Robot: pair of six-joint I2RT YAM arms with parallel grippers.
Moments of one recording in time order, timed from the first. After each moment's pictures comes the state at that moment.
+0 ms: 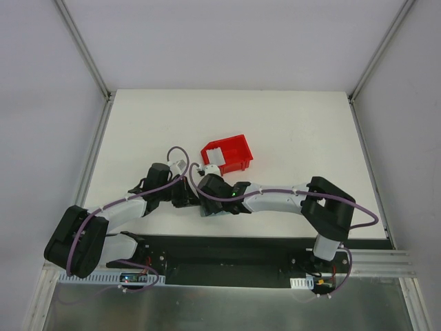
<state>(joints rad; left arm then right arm) -0.40 1.22 0.35 0.07 0.59 -0.71 1.18 1.77 1.09 -0.29 0.25 0.61</state>
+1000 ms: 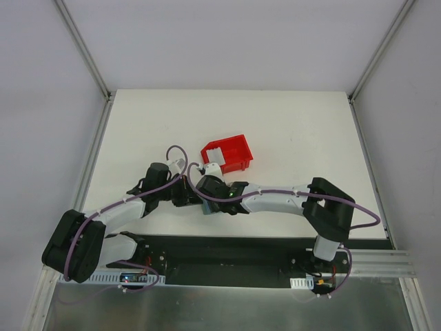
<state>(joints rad) -0.40 1.18 0.35 0.07 0.60 -0.73 1.20 1.77 1.13 -0.39 0.40 0.62</state>
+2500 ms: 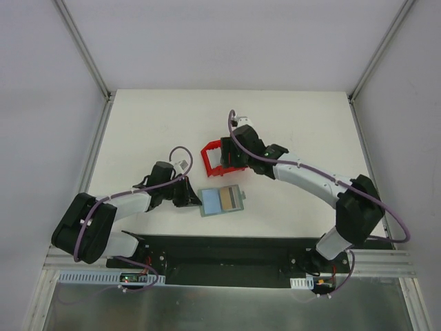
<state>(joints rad) -0.40 1.32 0.39 0.07 0.57 -0.68 0.85 1.57 1.18 -0.39 0.24 0.52</state>
